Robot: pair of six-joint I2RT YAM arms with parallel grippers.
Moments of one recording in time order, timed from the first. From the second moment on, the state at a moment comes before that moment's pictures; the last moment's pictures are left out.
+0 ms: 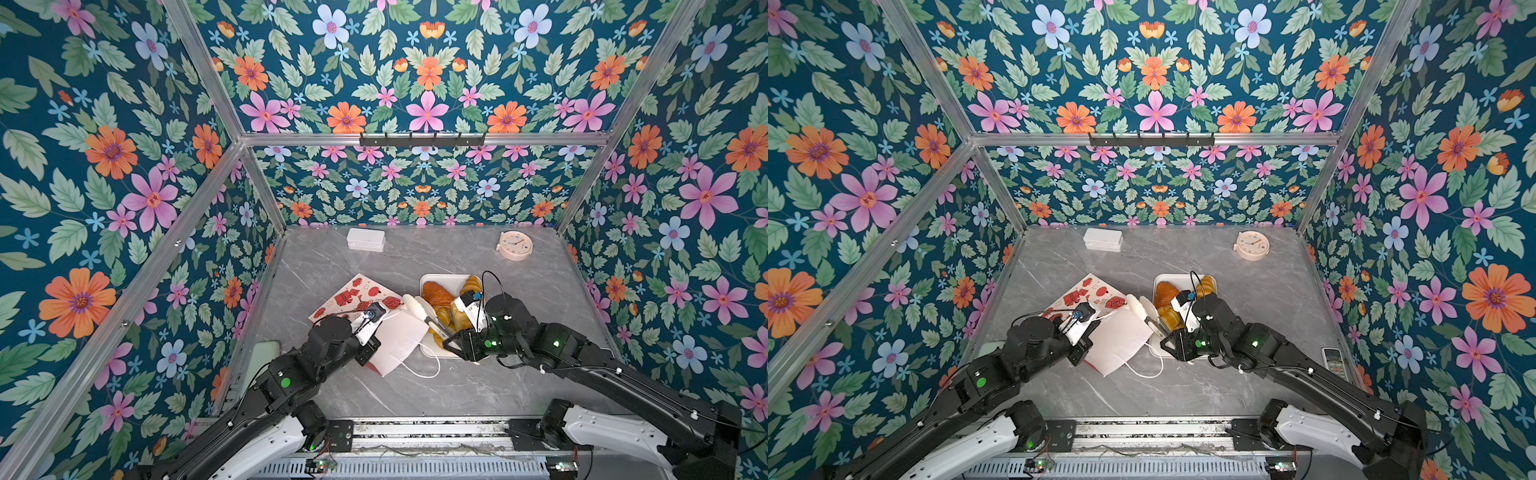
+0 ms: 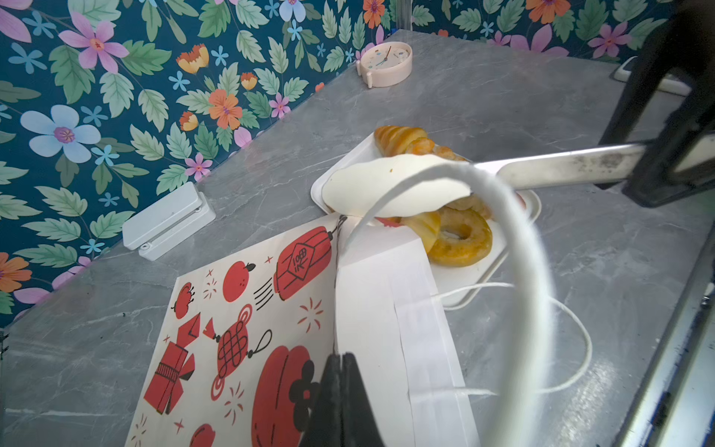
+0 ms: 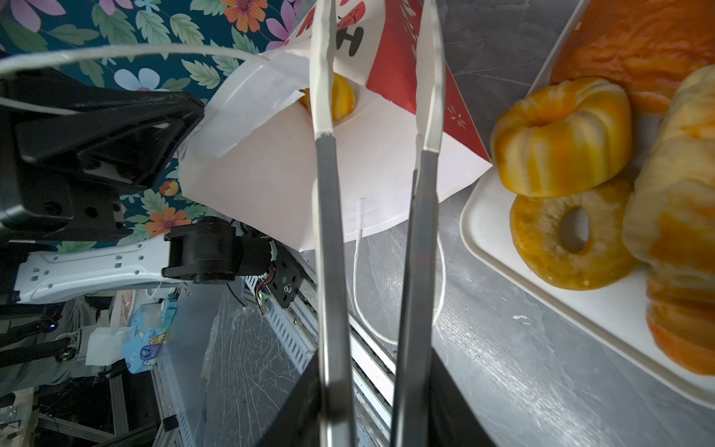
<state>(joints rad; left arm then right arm) -0.88 0.62 0.73 -0.56 -0.15 0.17 0.86 0.98 0.88 -0.60 -0.31 0.60</state>
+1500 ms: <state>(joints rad) -0.88 0.64 0.64 -0.50 -0.02 0.36 0.98 0.76 0.89 -0.73 0.02 0.54</state>
